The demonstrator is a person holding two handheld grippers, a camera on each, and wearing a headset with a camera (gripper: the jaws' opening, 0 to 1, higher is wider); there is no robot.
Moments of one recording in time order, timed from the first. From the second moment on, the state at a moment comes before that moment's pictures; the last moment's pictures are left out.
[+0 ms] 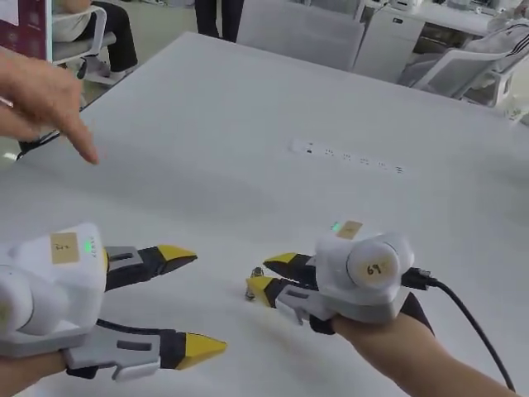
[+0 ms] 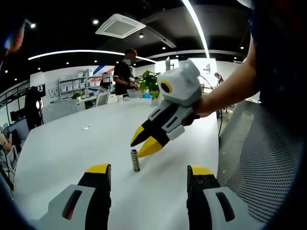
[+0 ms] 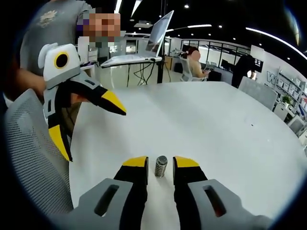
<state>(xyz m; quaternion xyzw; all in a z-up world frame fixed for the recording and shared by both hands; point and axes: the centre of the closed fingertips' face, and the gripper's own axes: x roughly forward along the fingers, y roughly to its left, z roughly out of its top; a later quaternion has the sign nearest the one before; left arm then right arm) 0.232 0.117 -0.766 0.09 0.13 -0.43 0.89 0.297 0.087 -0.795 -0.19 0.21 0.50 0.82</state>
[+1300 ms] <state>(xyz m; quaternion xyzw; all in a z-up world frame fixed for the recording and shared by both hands) 0.235 0.106 -0.756 0.09 0.13 -0.43 0.89 0.270 0.034 -0.714 -0.14 0.14 0.50 0.85</state>
